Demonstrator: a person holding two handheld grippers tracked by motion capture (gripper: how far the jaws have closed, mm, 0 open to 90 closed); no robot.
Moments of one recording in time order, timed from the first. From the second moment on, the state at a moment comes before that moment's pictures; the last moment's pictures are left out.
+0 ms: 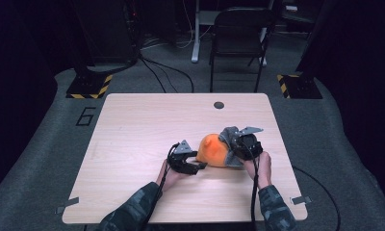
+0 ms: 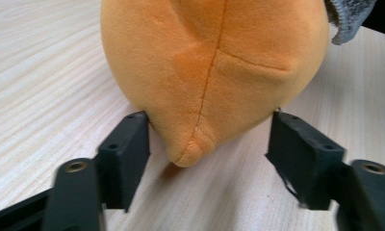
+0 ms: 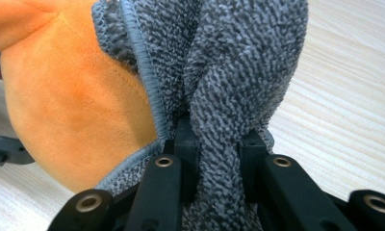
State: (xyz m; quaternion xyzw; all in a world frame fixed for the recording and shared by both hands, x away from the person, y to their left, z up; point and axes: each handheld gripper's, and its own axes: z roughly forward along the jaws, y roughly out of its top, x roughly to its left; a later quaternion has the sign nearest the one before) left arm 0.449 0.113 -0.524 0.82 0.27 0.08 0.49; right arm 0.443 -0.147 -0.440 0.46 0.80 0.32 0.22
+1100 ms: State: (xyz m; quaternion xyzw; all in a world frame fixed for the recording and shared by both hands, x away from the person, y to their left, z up) left arm 0.446 0.109 -0.521 0.81 0.25 0.11 0.52; right arm 0.441 -0.152 -0.439 0.47 0.79 0.32 0.24
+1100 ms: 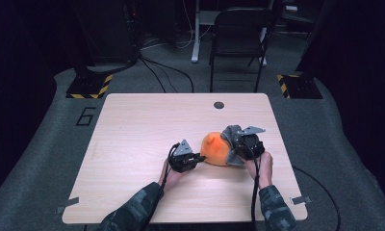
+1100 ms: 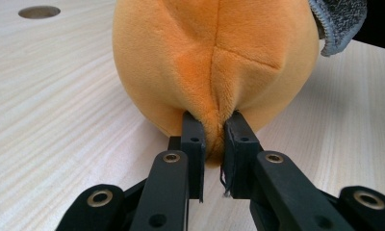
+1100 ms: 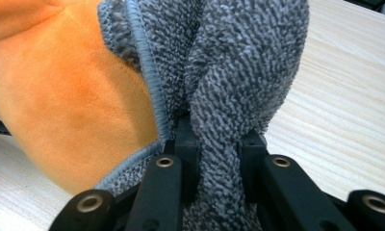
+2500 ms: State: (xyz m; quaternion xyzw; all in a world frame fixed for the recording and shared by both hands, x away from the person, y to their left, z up) left arm 0.460 0.084 -0.415 0.83 0.18 0.16 0.50; right arm 0.449 -0.214 -0.446 0.54 0.74 0.31 0.24
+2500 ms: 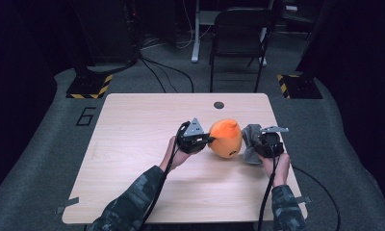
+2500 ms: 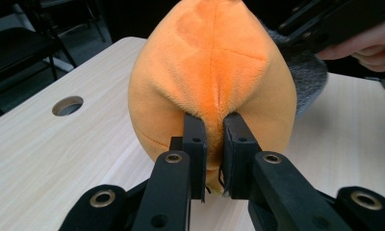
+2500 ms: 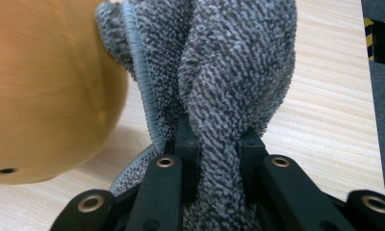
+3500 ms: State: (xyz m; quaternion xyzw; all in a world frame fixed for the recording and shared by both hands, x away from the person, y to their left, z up) left arm 0.454 0.086 -0.421 0.89 0.16 0.12 0.41; right arm 0.400 -0.134 -0.357 0.41 0.77 0.42 0.23
